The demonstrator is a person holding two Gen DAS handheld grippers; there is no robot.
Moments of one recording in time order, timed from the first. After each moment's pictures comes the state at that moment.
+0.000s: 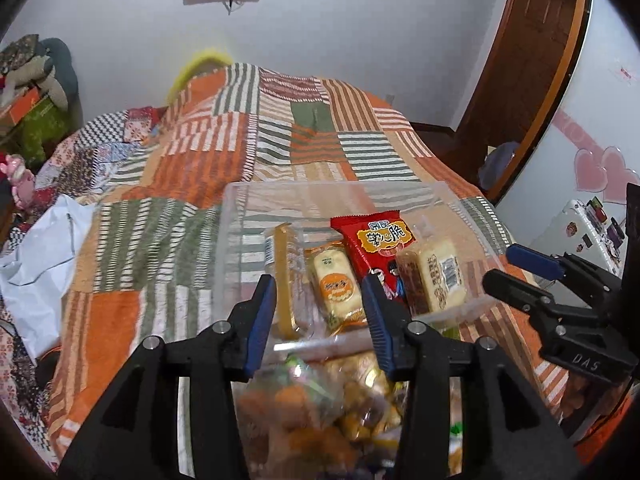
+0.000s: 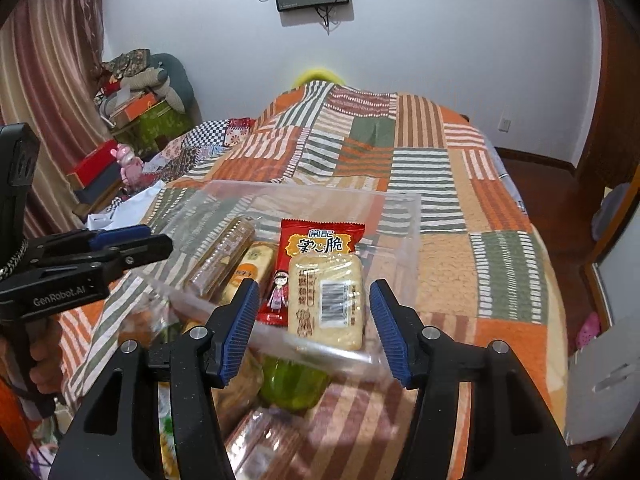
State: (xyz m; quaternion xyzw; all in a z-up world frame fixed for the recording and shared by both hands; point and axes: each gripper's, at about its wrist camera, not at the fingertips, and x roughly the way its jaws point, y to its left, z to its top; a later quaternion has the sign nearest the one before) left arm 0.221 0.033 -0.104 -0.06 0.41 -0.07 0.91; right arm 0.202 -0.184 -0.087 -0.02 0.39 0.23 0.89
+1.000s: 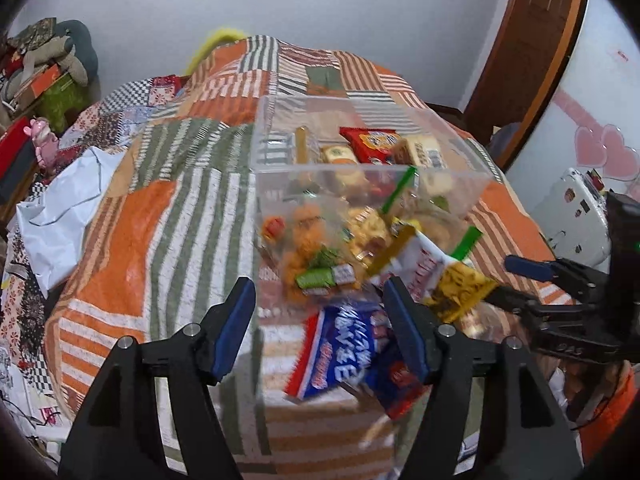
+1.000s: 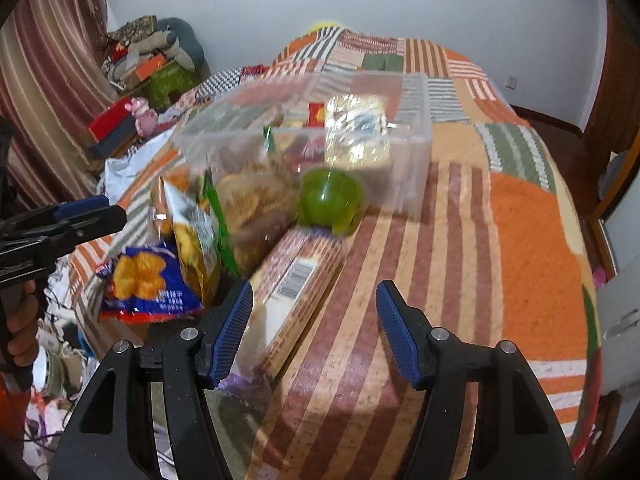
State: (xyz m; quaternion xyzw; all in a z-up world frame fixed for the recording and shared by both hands) left arm 0.106 0.032 -0.132 -0.06 0.44 -0.06 0.89; right arm 0.125 -0.191 -0.142 -0.03 0.46 0.24 0.85
